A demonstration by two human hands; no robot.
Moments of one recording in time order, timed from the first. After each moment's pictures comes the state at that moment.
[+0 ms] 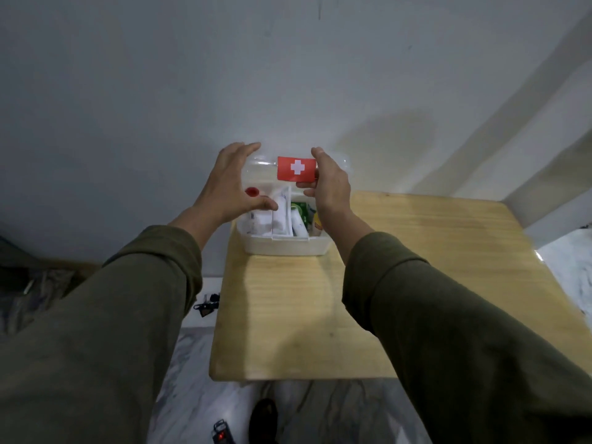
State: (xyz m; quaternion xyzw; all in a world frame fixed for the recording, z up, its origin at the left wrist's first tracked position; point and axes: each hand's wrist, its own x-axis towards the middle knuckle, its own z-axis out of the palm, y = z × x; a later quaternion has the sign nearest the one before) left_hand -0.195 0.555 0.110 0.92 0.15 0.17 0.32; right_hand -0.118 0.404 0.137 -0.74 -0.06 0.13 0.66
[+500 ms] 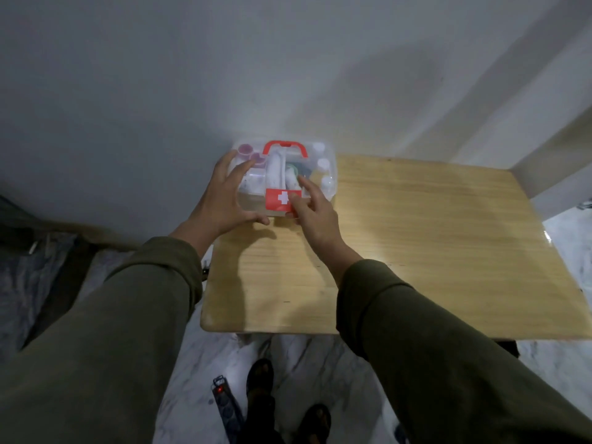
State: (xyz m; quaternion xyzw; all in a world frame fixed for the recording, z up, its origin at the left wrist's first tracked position) left_hand -0.244 0.508 0.049 0.92 0.17 0.13 0.32; right_hand -0.180 0.345 0.056 -0.79 -0.15 0.20 0.55
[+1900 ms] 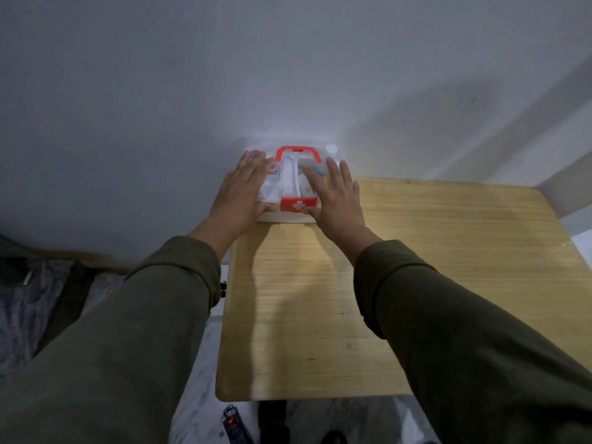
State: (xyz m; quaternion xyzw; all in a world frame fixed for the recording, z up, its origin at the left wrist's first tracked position) left_hand -0.157 0.574 0.039 0.97 0.14 0.08 0.18; right_hand -0.074 0.403 0.048 -0.94 -0.34 0.01 0.09
